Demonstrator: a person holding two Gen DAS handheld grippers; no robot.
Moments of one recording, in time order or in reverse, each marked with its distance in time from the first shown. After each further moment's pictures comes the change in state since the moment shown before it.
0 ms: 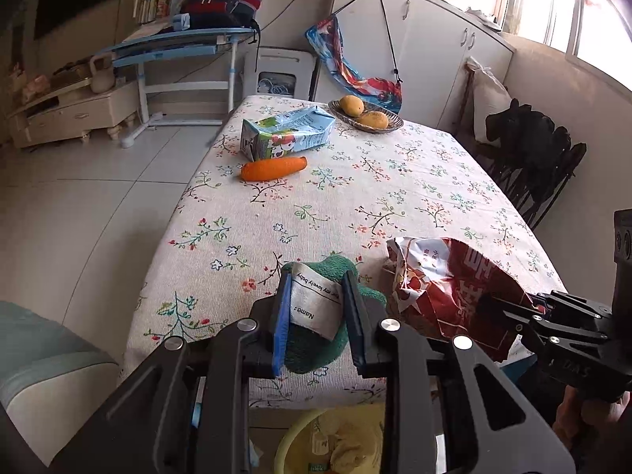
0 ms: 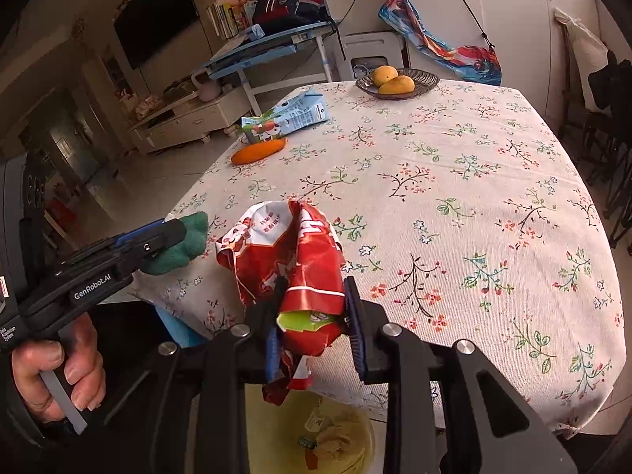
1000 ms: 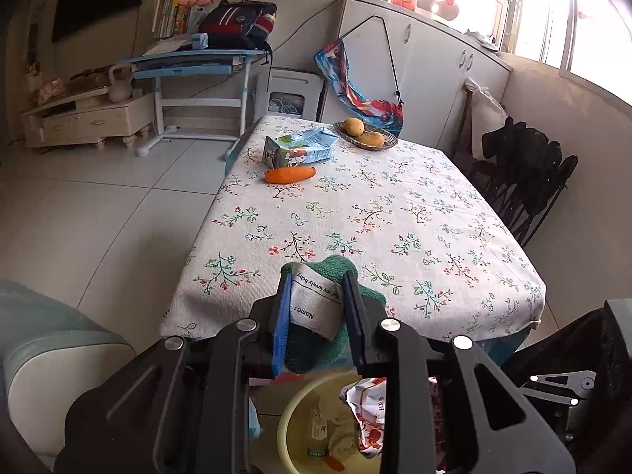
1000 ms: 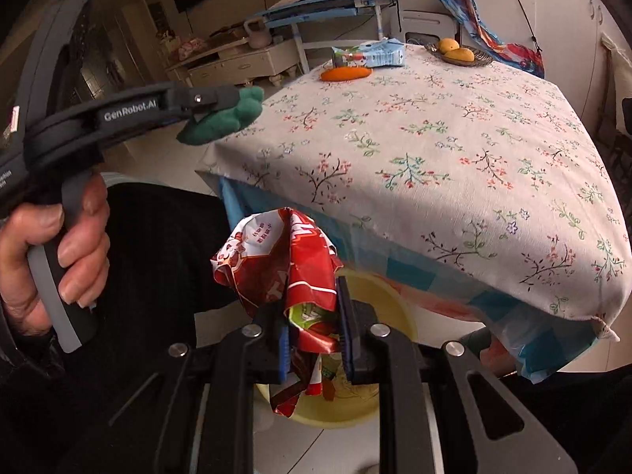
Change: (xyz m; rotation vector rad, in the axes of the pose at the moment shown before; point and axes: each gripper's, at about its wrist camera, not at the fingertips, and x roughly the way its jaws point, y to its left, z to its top) left arm -0.080 0.000 -0.035 -0.019 -0.082 0.019; right arm -0.036 0.064 -0.088 -0.163 0.140 0.063
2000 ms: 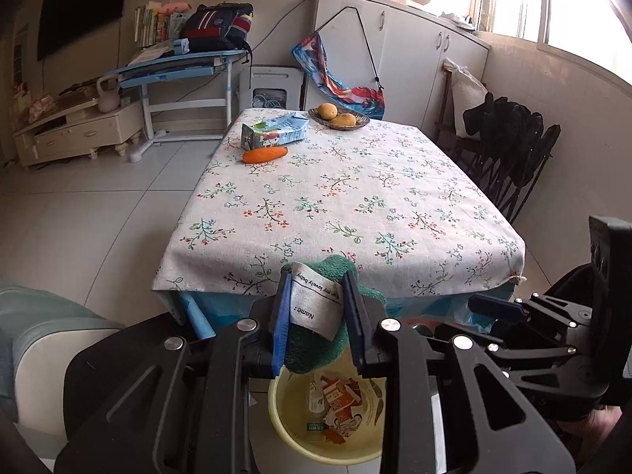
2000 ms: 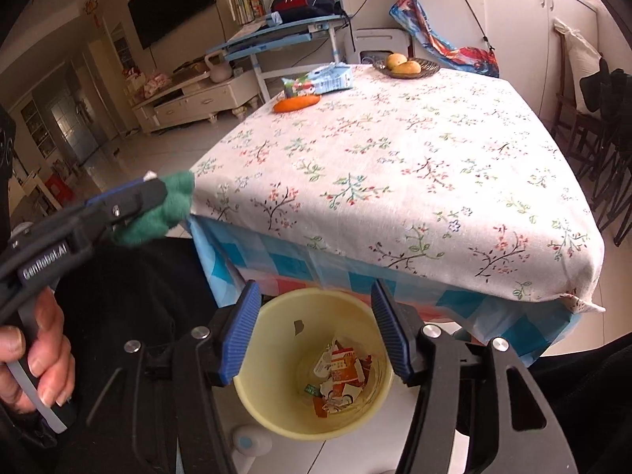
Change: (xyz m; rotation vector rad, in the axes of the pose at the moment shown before) left arm -0.039 -0.032 -0.041 0.090 0.030 -0.015; right arm -0.027 -0.023 -0.003 0.136 -0.135 -0.089
